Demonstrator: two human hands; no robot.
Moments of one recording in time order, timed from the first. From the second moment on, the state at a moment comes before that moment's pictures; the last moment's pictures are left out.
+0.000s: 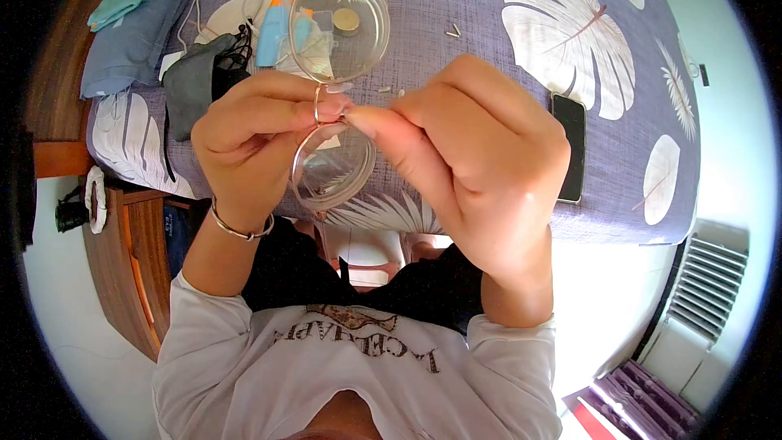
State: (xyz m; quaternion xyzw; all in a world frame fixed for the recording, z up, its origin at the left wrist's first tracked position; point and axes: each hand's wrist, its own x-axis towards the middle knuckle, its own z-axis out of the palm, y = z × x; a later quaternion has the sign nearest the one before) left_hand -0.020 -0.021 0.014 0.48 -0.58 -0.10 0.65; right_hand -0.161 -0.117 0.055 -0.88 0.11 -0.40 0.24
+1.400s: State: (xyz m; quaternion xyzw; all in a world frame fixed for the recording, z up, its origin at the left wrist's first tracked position) left_hand -0.022 -0.017 0.009 0.47 -0.55 -0.12 0.68; right_hand -0.158 -0.117 0.049 -0.81 0.10 -0.35 0.46
